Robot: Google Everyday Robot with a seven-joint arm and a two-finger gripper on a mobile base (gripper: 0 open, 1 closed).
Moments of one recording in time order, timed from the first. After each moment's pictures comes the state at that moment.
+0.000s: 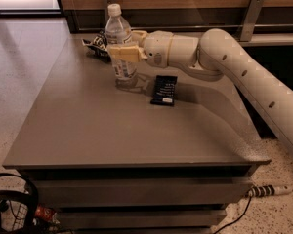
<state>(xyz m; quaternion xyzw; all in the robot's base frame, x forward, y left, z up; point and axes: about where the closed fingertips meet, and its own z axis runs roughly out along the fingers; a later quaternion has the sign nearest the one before) 0.674 0.060 0.938 -0.43 0.57 0.39 0.59</state>
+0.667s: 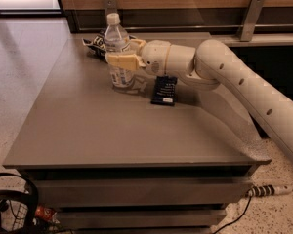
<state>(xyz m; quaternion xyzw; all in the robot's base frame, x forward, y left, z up) 0.666 0.066 0.918 -0.42 0.57 0.40 0.58</state>
